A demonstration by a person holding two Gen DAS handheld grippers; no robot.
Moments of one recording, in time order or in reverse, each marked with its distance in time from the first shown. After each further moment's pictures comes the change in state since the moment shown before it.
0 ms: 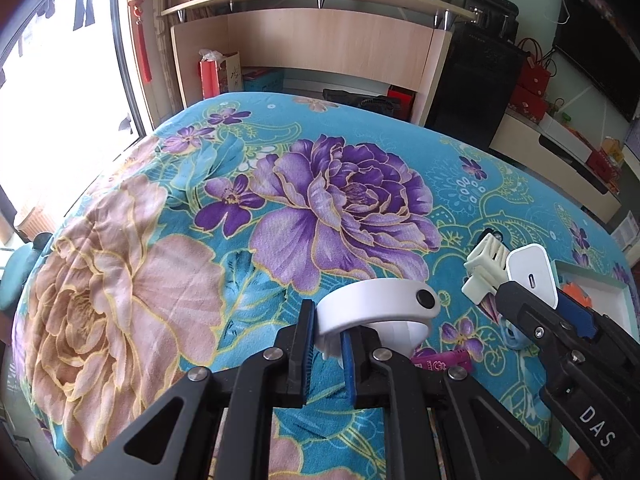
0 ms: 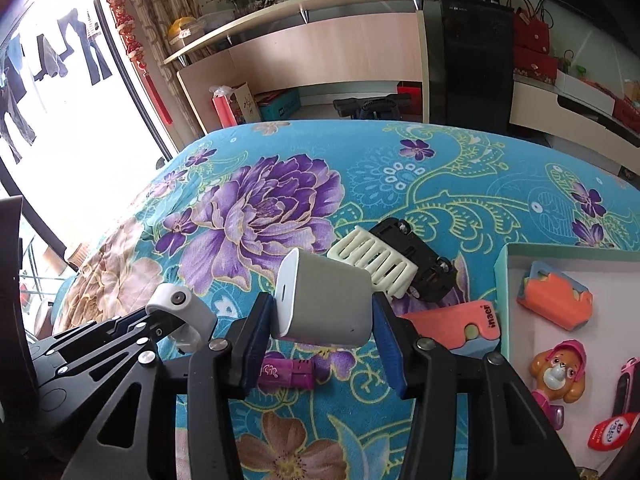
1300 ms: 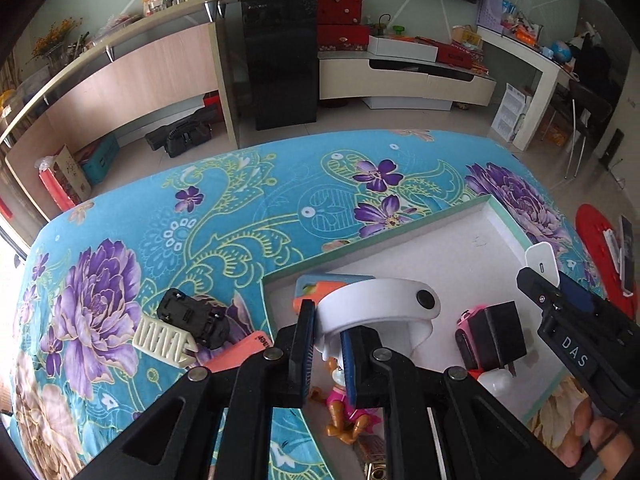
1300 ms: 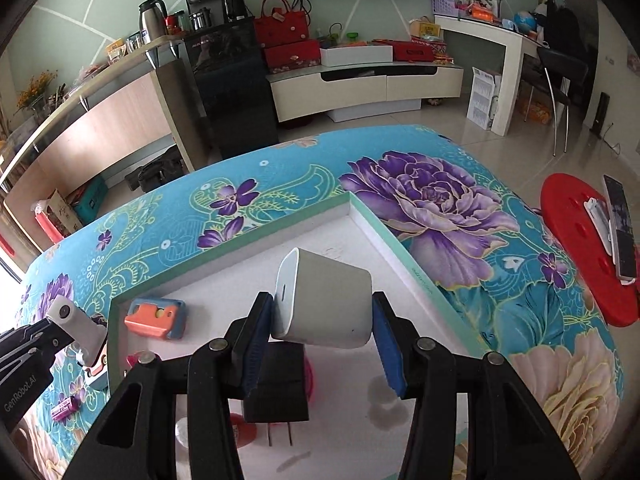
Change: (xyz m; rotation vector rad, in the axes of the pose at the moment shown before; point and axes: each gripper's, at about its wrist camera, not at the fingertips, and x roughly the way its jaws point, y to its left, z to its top) left arm -0.022 -0.258 0.010 0.516 0.086 -0.286; right arm -0.133 -0.240 -0.044 0.470 -0.069 -0.542
